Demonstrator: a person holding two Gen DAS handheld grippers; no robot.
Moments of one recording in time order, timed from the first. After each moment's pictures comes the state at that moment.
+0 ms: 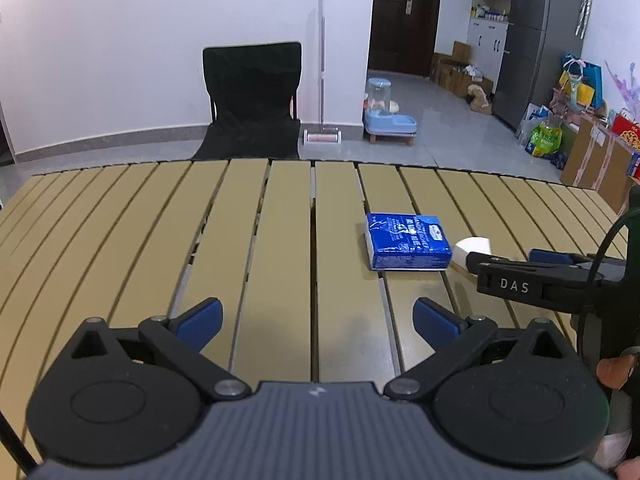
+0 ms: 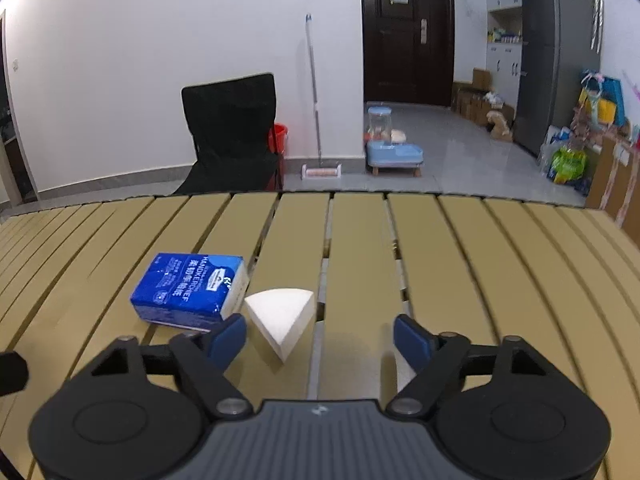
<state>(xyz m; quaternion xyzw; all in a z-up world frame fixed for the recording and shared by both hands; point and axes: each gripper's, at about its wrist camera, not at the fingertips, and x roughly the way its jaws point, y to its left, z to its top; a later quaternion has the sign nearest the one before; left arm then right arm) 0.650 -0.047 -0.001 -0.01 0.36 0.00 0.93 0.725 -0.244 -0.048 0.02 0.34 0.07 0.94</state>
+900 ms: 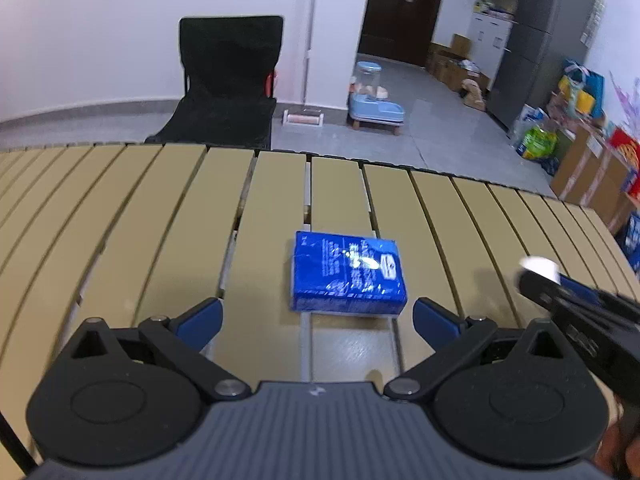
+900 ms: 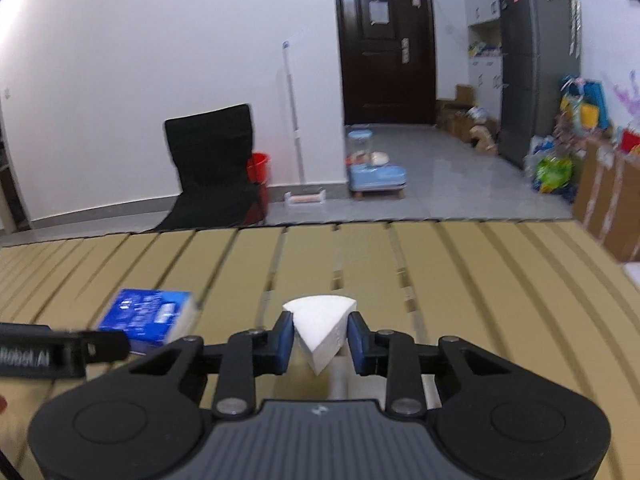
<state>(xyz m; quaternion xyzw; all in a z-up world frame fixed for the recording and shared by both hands) 0.720 -0.094 -0.024 -0.06 0.39 -0.01 0.92 0.704 -0.303 -0.031 0.03 0.29 0.04 0.95</state>
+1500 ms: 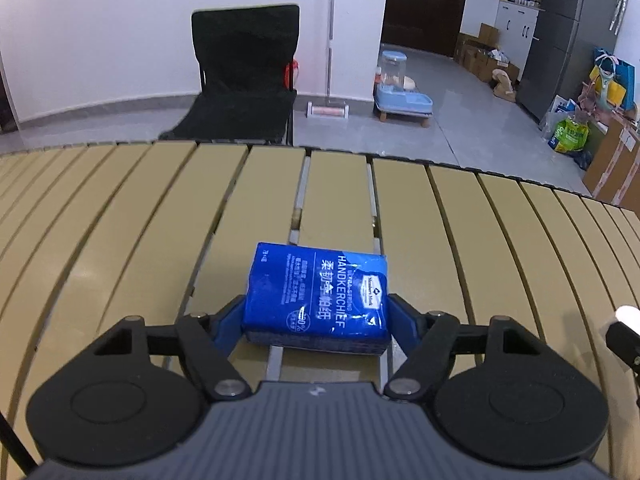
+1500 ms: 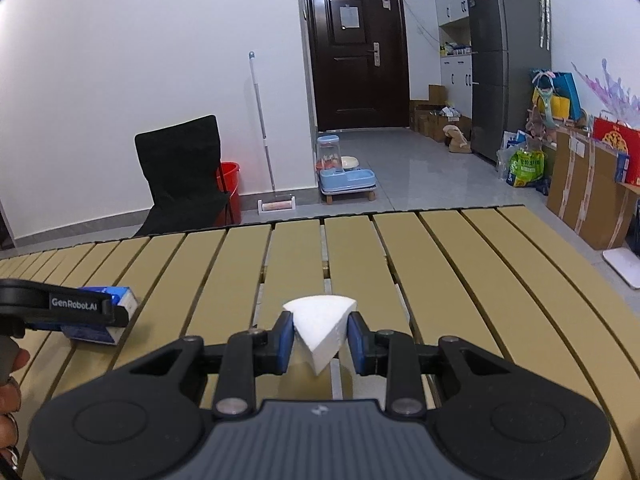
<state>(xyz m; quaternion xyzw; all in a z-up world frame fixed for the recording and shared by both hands) 0.753 -0.130 -0.041 -0.03 0.40 0.04 0.92 0.688 -0.358 -0.039 0.06 0.29 0.01 0.96</state>
